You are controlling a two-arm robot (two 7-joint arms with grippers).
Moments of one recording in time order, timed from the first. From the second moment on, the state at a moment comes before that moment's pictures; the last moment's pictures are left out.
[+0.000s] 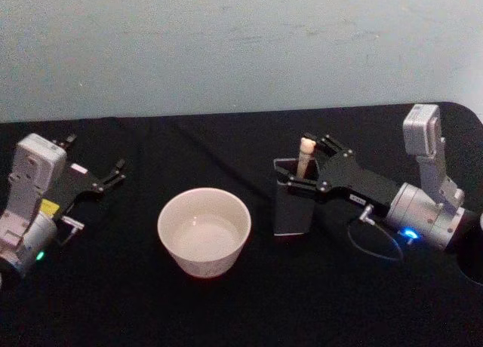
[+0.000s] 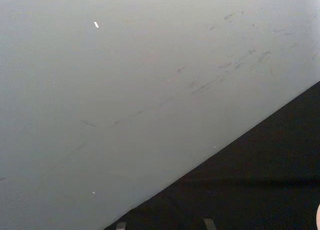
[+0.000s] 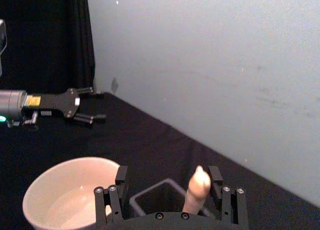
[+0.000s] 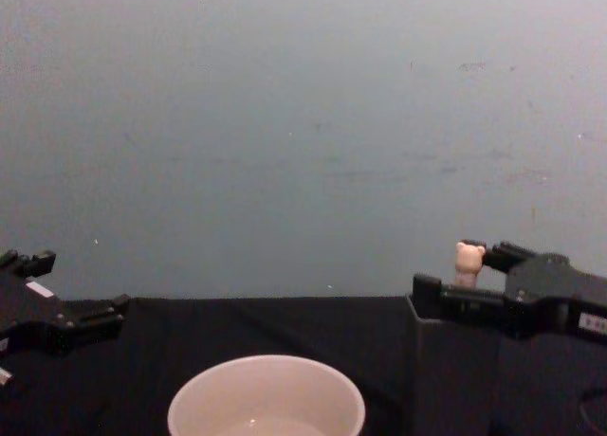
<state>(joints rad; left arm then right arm) -0.20 0.60 0.45 -1.41 -0.25 -0.12 0.03 0.34 0.46 -0.44 -1.29 0.49 -0.17 0.66</state>
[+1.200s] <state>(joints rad) -0.20 0.60 0.45 -1.41 -0.25 -0.12 0.03 0.28 0.35 -0.27 -1.25 0.30 -0.11 0.27</state>
